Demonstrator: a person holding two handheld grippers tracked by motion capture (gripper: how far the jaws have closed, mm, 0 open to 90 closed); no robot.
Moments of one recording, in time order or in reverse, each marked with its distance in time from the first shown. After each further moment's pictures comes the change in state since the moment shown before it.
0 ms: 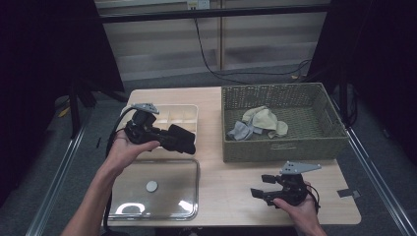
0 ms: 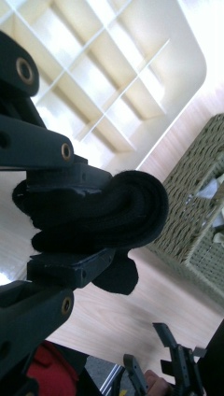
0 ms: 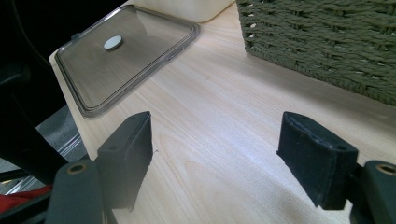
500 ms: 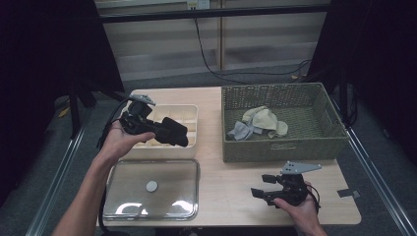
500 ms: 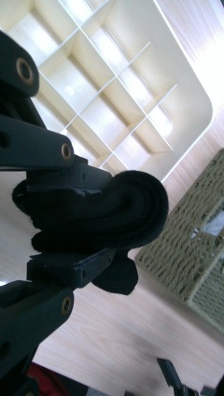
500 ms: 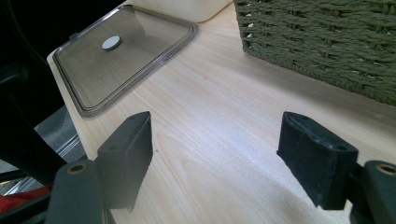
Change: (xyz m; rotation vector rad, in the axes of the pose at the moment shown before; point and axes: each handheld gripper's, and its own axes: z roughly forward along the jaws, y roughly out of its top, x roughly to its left) left arm 0.020 0.012 -0.003 0.076 0.076 -0.017; right arm 0.000 0.000 0.000 0.001 -0.006 0.002
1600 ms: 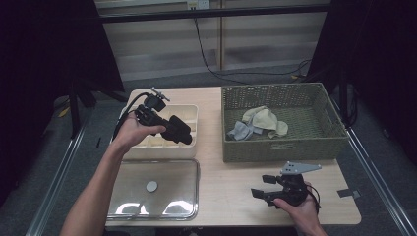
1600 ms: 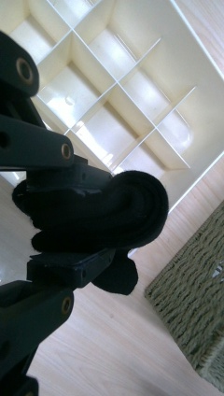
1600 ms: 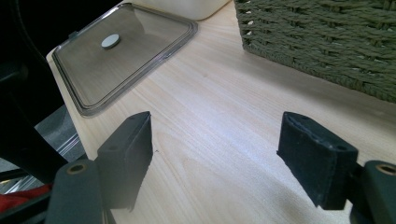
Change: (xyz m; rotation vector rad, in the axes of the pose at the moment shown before) left arm 0.020 0.024 0.043 0.160 0.029 -0.010; right arm -0.001 -0.001 0.000 0.006 -0.001 0.002
